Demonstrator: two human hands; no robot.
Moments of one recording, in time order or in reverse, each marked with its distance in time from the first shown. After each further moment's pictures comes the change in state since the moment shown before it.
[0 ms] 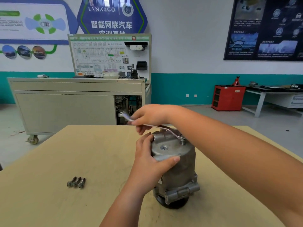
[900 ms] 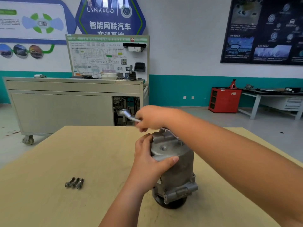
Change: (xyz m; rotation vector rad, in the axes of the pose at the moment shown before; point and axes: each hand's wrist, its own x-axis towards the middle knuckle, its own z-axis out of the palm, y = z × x) left_hand 0.001 0.000 -0.001 -0.013 -0.022 0.008; right_hand -0.011 -0.015 0.001 -0.398 0.113 0.068
